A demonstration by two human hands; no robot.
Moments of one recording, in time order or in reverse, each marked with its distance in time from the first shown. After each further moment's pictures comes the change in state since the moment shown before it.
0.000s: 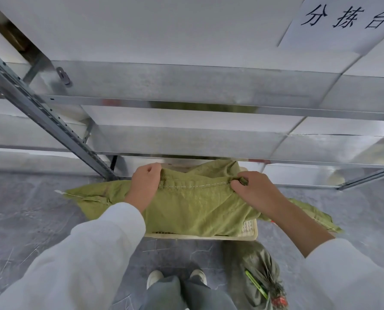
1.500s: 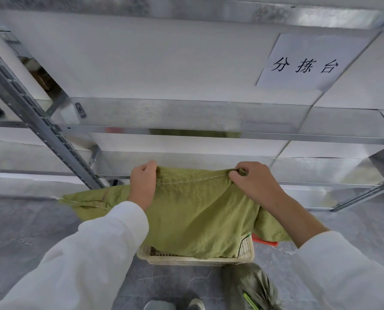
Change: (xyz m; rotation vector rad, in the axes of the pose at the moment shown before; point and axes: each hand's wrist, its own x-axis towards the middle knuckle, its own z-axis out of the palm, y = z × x) left_hand -0.046 0.064 -0.029 -0.302 0.147 0.111; right_hand -0.041 -0.043 -0.060 0.084 0.252 -0.149
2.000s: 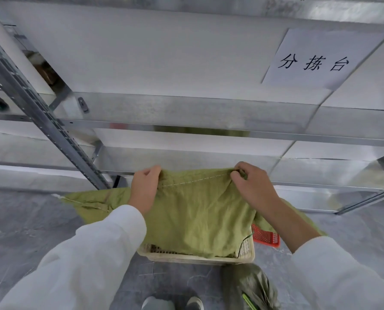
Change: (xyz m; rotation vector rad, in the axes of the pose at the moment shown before) left_hand 0.000 -0.018 0.005 0.039 0.019 -0.091; right_hand 0.006 0.016 0.017 0.053 0.036 -0.029
